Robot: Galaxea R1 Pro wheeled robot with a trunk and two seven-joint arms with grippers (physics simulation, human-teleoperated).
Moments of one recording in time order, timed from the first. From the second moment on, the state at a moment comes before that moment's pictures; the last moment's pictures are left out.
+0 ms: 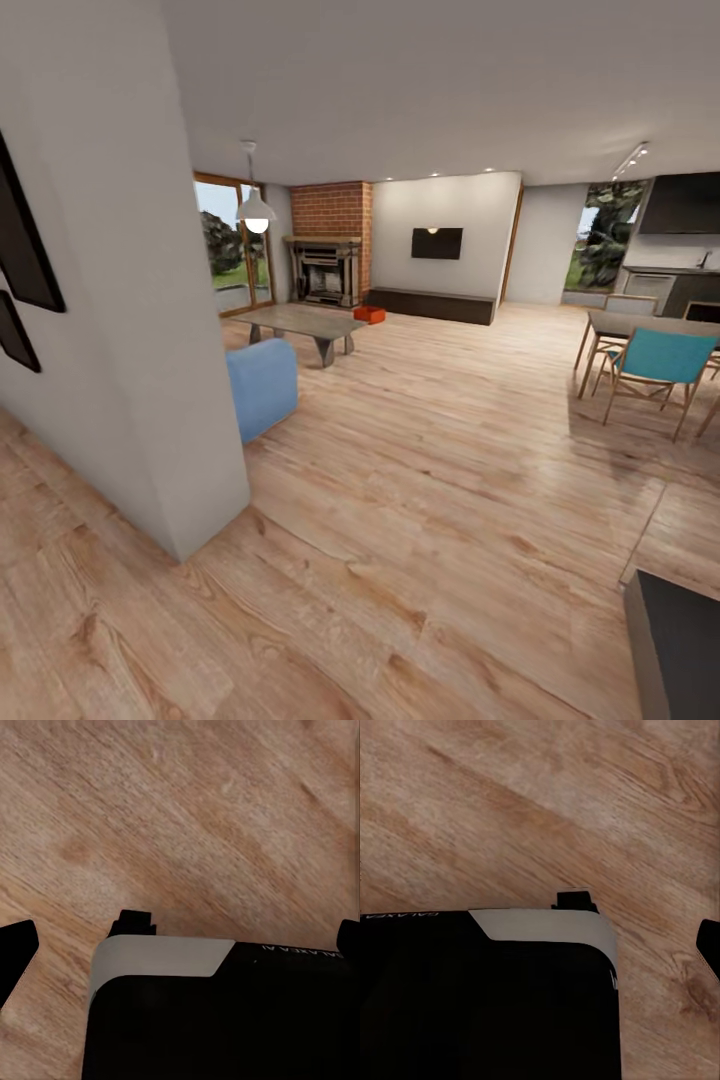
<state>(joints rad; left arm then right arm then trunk) -0.28 0.00 0.07 0.00 0.08 0.00 -0.03 -0.18 0.01 0.50 0.03 -0.57 -0.15 0.03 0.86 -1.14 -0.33</state>
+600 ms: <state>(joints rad) -0.28 0.00 0.07 0.00 0.08 0.00 -0.03 -0.18 0.01 0.50 0.03 -0.57 -0.15 0.03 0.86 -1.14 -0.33</state>
